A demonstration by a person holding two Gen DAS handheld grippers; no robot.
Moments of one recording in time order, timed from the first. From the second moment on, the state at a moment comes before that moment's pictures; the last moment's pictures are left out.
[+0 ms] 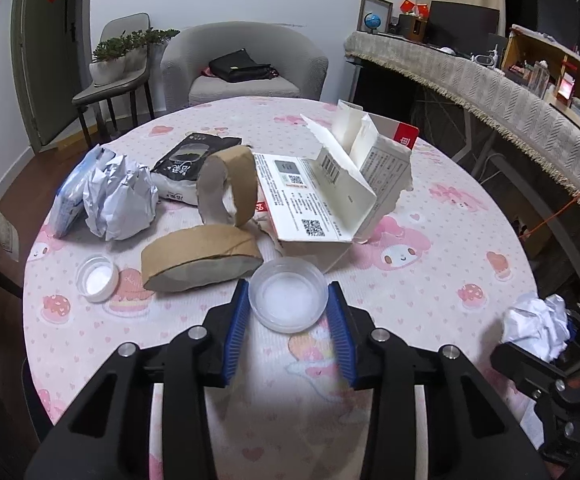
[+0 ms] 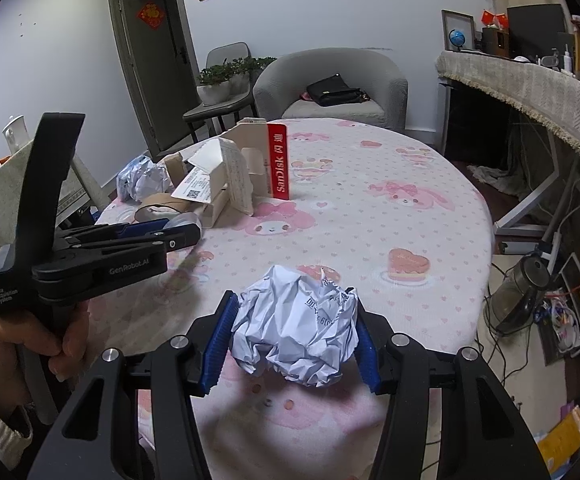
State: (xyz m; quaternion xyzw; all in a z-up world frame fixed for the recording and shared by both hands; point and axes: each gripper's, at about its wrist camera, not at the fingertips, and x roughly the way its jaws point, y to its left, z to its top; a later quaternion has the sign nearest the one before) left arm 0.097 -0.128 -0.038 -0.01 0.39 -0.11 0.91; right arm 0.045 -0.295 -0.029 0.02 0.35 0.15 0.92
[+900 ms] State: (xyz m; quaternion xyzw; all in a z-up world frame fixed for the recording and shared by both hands) left arm 0.045 0.101 -0.041 -0.09 0.39 0.01 0.92; right arm 0.077 -0.090 -0.011 -0.03 0.33 0.30 0.89
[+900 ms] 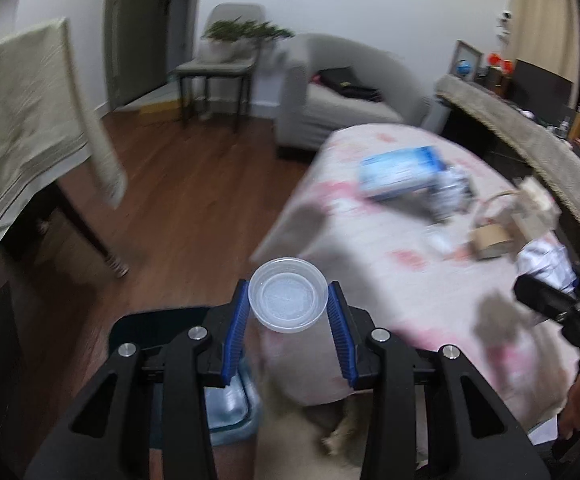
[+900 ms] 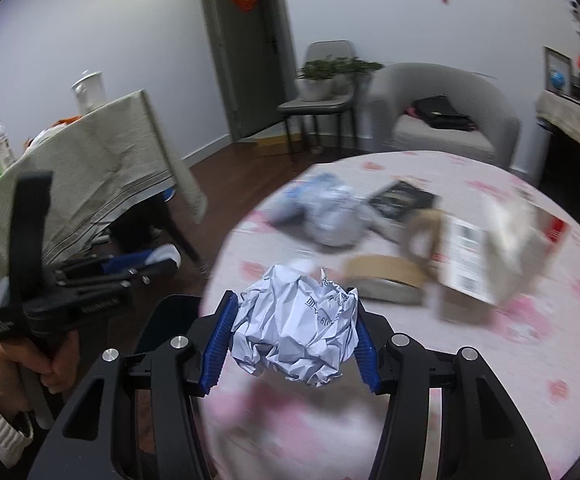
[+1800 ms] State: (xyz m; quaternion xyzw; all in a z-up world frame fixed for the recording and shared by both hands) left arm 0.012 0.233 -0.162 -0.14 0.54 0.10 0.83; right arm 0.074 0.095 -0.052 -0.08 0.39 0.41 0.82
